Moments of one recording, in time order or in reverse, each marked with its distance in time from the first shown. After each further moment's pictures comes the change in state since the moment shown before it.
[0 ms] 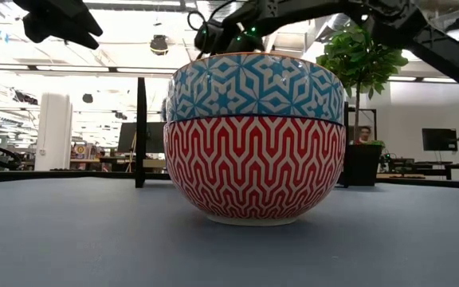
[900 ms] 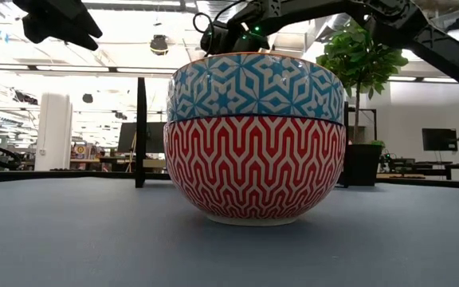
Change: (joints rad) left arm 0.000 0.000 0.000 -0.013 -0.003 -0.007; right arm -0.031 -0.009 0.002 -0.049 -0.040 -0.033
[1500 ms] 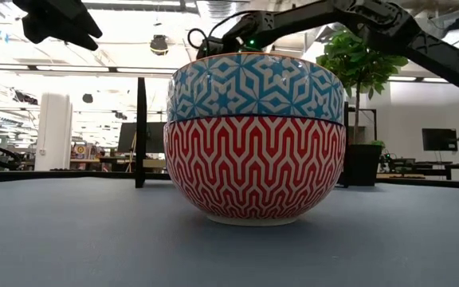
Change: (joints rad) left arm 0.000 0.000 0.000 -0.001 0.000 -0.005; right arm 0.005 0.064 0.000 -0.001 -0.045 -0.010
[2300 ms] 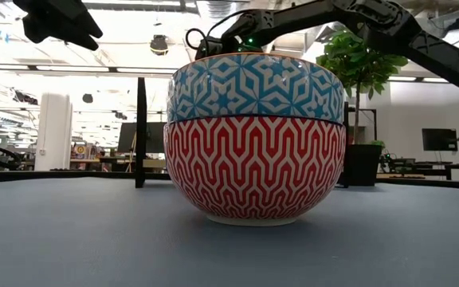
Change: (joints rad) left arm 0.000 0.000 0.000 -0.001 -0.008 0.009; right arm 0.011 0.001 0.005 -0.052 -0.003 0.003
